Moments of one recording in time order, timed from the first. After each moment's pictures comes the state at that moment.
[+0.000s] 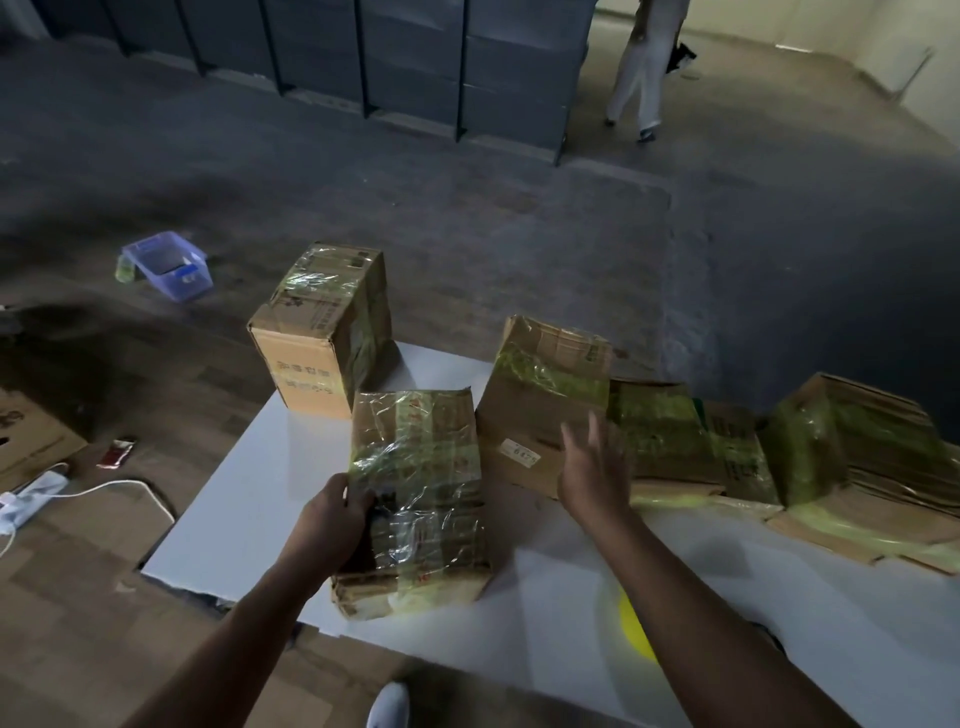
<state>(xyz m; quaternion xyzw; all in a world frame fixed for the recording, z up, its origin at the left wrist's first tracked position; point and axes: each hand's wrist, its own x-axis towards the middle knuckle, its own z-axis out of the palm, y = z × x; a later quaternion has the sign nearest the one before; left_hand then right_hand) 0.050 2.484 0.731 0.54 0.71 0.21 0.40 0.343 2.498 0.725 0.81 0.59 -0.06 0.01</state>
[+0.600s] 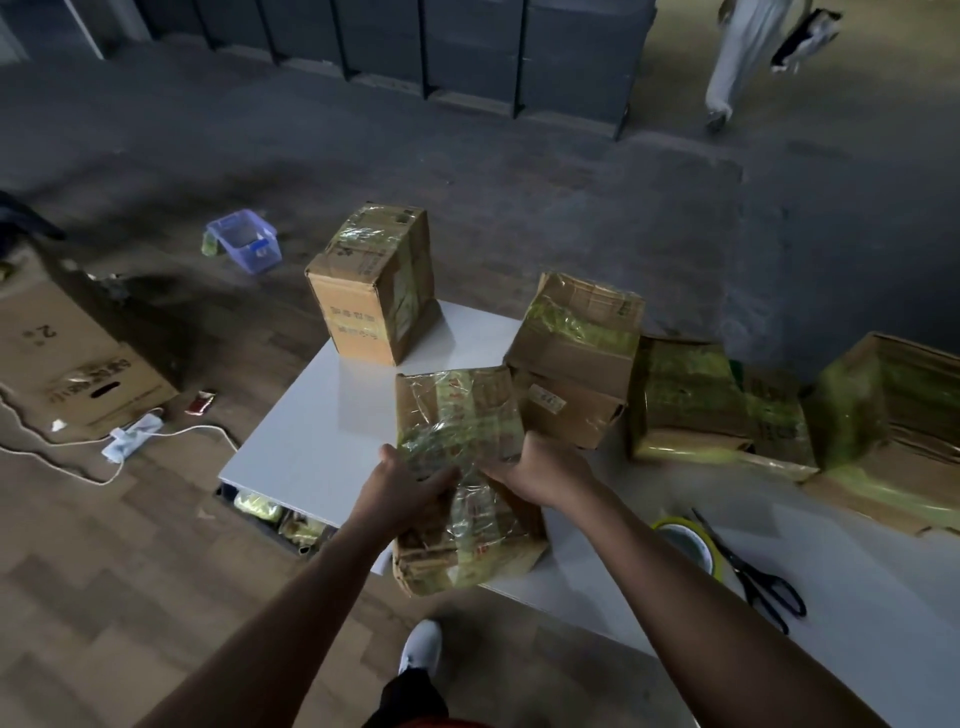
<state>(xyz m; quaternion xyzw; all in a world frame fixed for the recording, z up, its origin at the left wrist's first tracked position) 0.089 2.414 0.738 0.53 0.73 0.17 0.39 0.283 2.435 0.747 0.69 0.66 -0.28 -0.03</state>
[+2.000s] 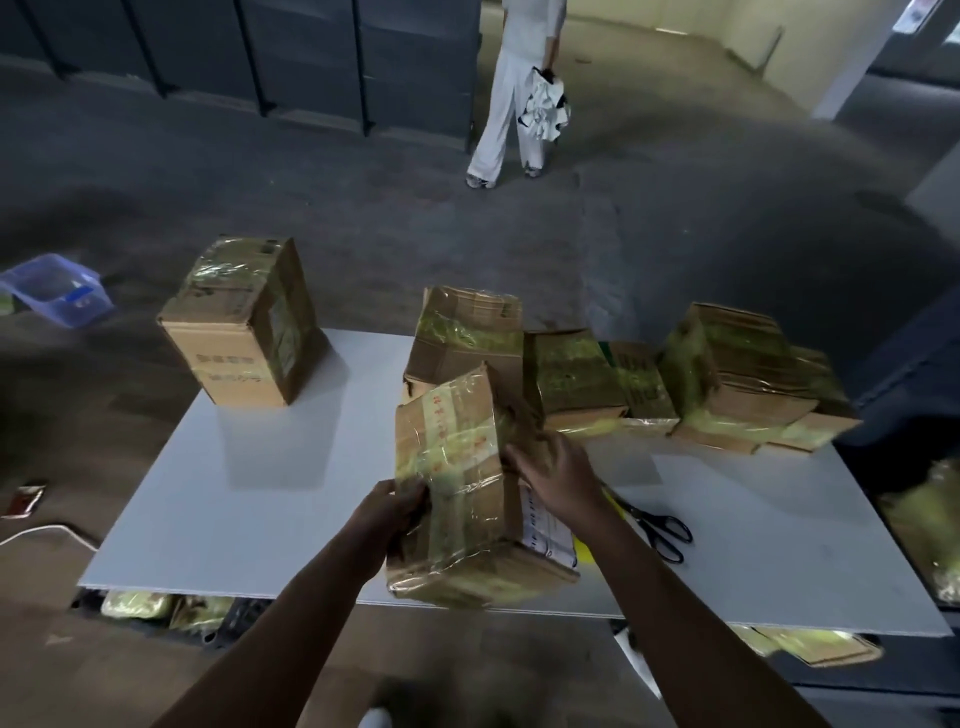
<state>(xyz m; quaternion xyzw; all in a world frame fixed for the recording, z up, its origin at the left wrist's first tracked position) 0.138 2.428 0.730 0.39 0.56 0.20 0.70 0.353 2.378 0.759 0.80 0.43 -0.32 -0.27</state>
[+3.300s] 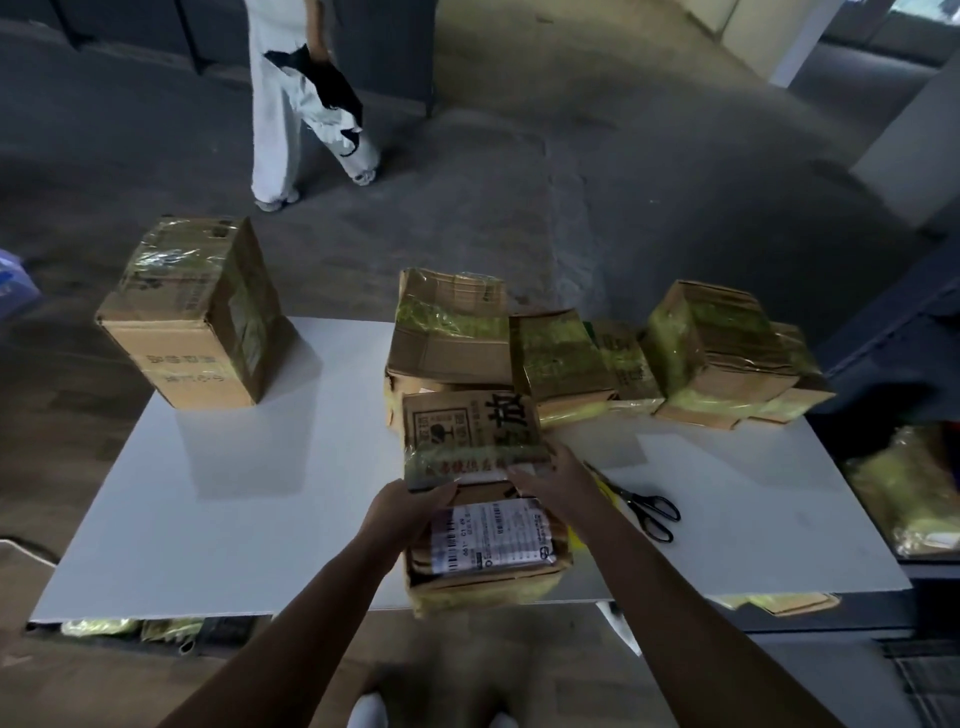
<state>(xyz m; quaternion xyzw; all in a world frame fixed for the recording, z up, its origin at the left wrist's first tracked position) 0.159 2.438 0.715 0.51 0.56 0.14 0.63 0.363 2.382 0.726 0.81 0.31 -0.40 -0.30</state>
